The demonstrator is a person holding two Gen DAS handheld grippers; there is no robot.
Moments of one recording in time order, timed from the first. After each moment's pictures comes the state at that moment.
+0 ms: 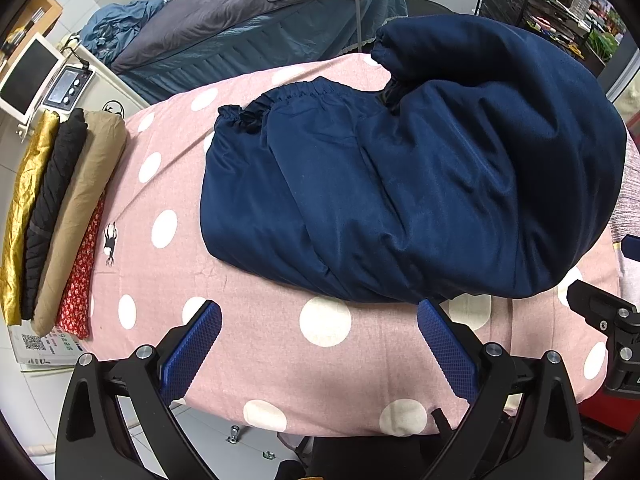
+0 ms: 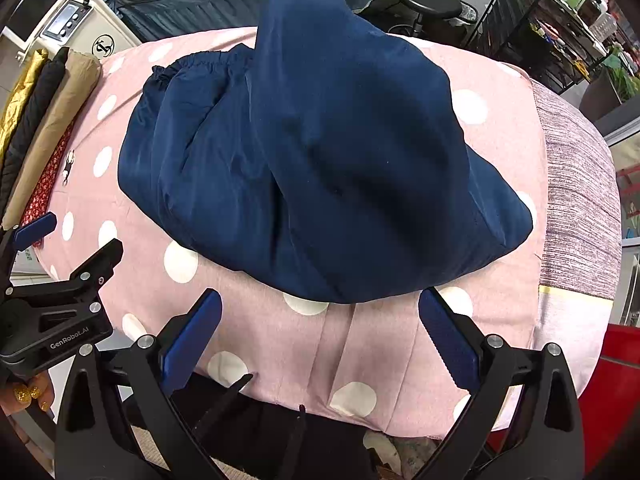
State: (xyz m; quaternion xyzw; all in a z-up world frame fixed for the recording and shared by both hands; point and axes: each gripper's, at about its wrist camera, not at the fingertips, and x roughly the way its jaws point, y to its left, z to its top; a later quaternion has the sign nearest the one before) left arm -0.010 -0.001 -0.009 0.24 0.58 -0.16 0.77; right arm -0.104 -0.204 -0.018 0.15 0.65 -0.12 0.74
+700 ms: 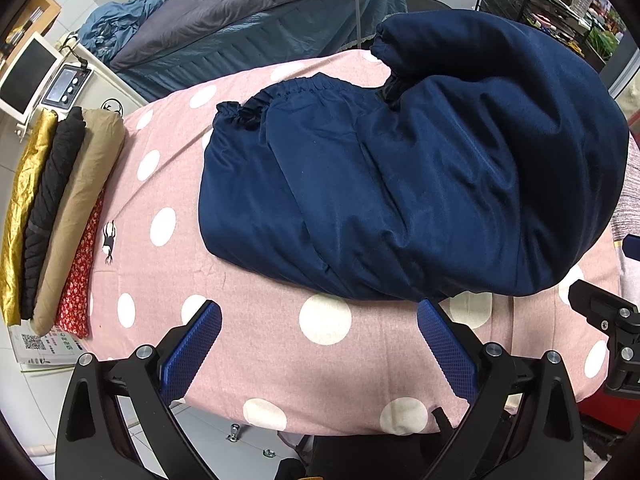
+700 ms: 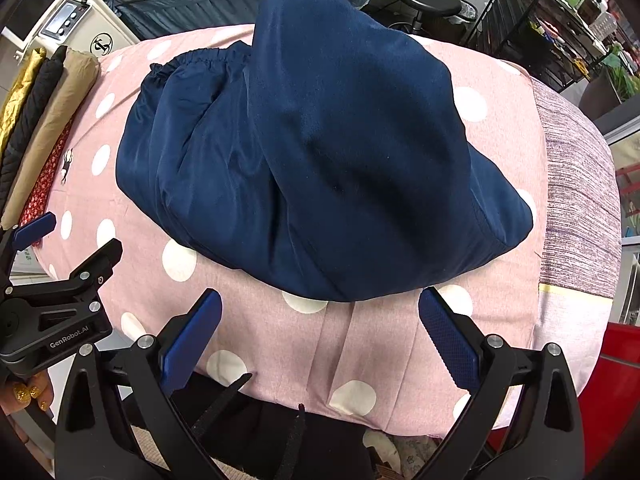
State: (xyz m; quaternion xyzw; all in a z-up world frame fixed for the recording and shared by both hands) left arm -0.009 -0.001 -0.013 0.24 0.58 -0.16 0.76; right arm -0.105 -0.204 -0.021 0.15 0.65 -0.12 0.73
